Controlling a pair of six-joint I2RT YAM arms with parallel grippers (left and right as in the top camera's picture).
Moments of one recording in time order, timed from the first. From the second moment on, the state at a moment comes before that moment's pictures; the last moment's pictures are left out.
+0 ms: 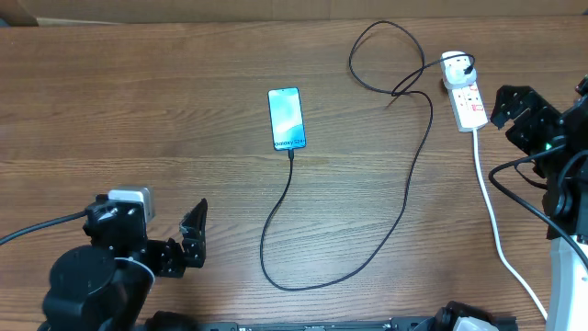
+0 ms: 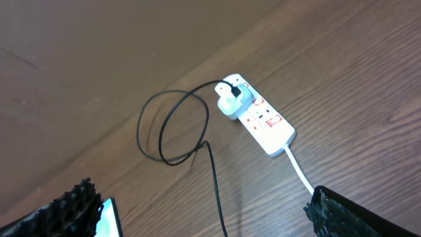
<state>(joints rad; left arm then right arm) -0.22 0.55 1.09 -1.02 -0.03 -0.18 -0.31 1.10 1.21 -0.70 -0.17 0.44</state>
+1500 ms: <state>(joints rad) -0.22 0.55 1.07 -1.26 -0.05 -0.18 -0.31 1.10 1.21 -0.71 -0.17 0.44</state>
